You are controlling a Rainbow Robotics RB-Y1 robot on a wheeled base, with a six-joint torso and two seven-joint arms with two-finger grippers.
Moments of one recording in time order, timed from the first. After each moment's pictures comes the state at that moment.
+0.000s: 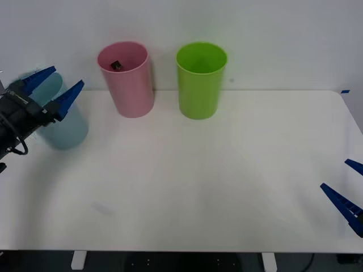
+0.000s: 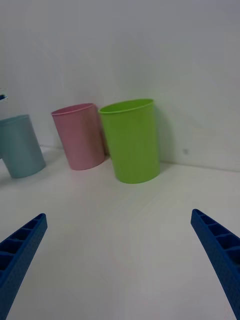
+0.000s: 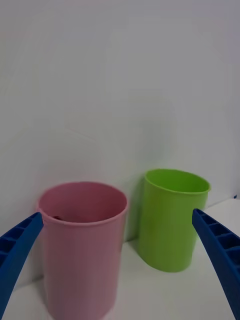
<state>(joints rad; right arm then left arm) 0.35 -0.40 -0.52 -1.66 0.96 -1.22 0.00 -0.19 0.46 0.39 -1.47 -1.09 -0.94 0.12</state>
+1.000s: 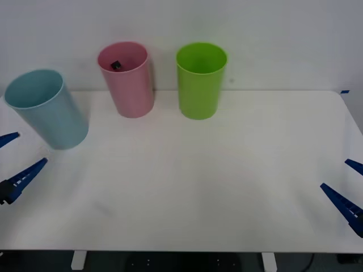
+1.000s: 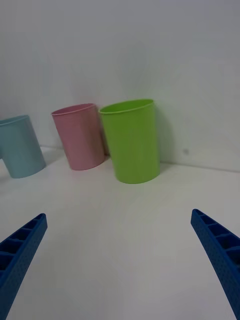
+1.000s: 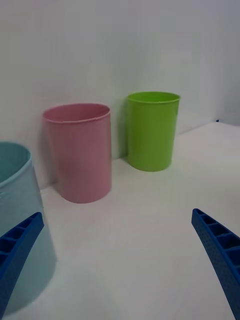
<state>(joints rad) 0.35 -0.40 -0.52 -1.66 0.96 -1.22 0.00 0.21 0.54 0.54 -1.57 -1.03 -1.18 -0.03</state>
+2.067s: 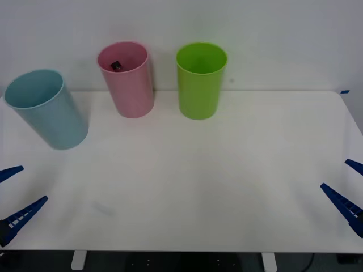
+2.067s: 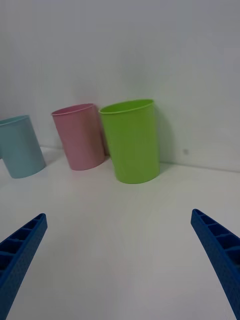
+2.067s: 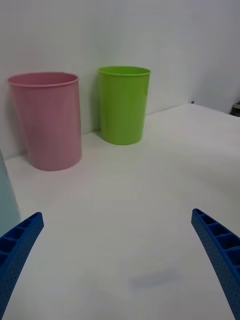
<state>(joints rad) 0.35 -0.40 -0.52 -1.66 0.96 -1.22 0.00 0.37 0.54 0.50 -1.62 -0.98 -1.24 -0.07</state>
